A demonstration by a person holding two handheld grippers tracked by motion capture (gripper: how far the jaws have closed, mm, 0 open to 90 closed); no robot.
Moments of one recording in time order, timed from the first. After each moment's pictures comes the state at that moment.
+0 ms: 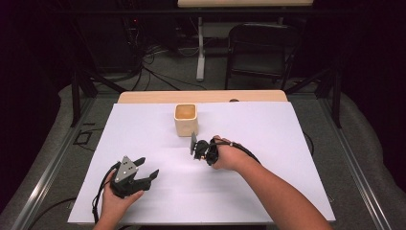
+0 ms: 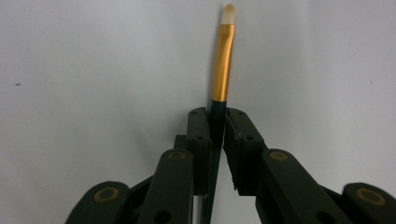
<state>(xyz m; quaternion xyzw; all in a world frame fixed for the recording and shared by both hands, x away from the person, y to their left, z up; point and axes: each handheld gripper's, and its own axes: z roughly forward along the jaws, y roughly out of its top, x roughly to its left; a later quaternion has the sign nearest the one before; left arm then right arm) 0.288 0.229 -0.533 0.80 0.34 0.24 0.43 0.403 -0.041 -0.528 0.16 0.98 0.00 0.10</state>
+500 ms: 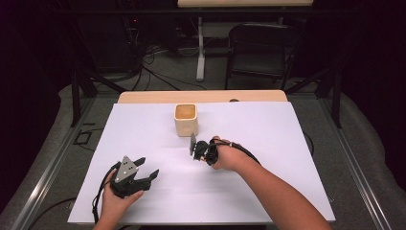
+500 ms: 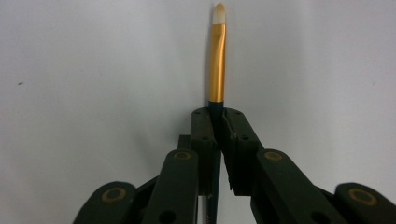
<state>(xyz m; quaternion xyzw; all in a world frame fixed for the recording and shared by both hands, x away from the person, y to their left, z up) 0.288 0.228 -0.533 0.80 0.34 0.24 0.43 0.401 -0.040 -0.530 0.15 0.98 0.00 0.11</state>
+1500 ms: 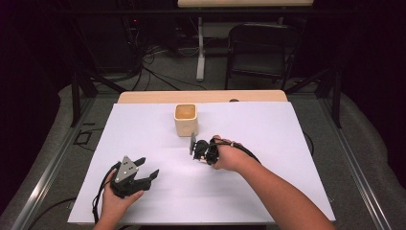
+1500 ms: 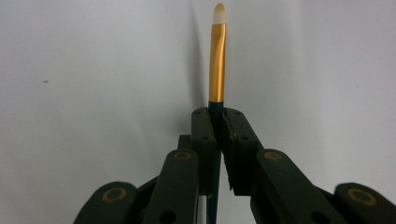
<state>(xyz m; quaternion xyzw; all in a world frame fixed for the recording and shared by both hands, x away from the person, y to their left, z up) 0.288 0.228 -0.533 0.80 0.34 0.24 0.43 0.396 -0.041 -0.518 0.14 0.98 0.01 0.12</state>
